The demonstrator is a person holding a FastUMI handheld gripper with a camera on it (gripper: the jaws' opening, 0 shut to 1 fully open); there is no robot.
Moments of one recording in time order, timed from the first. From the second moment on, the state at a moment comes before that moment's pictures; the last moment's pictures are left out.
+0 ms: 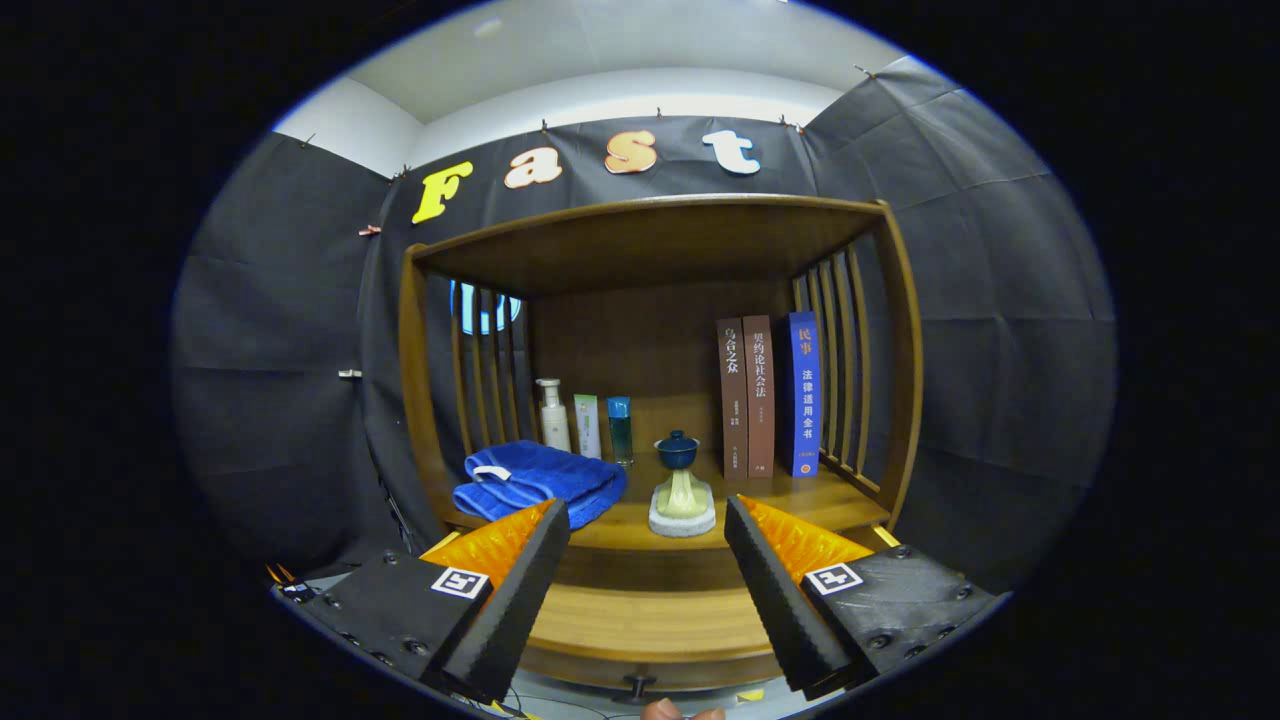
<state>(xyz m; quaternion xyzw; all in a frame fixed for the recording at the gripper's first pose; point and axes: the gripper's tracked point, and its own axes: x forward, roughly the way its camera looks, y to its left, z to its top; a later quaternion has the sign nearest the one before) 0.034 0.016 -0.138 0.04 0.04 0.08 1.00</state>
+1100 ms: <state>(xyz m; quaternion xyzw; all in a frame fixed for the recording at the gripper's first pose) 0.006 0.009 -0.314 -0.03 0.06 0.02 1.00</state>
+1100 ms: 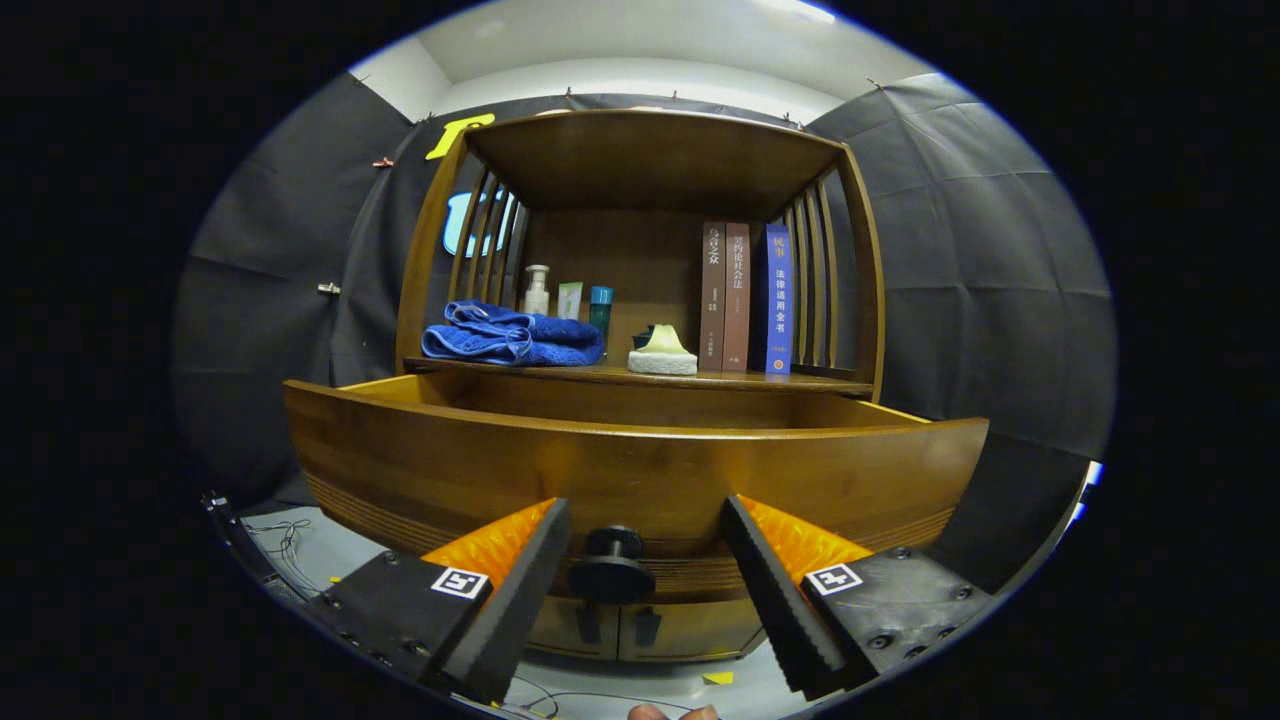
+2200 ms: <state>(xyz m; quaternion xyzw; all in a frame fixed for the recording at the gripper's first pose) 0.114 0.017 -0.325 -0.04 0.08 0.02 1.00</state>
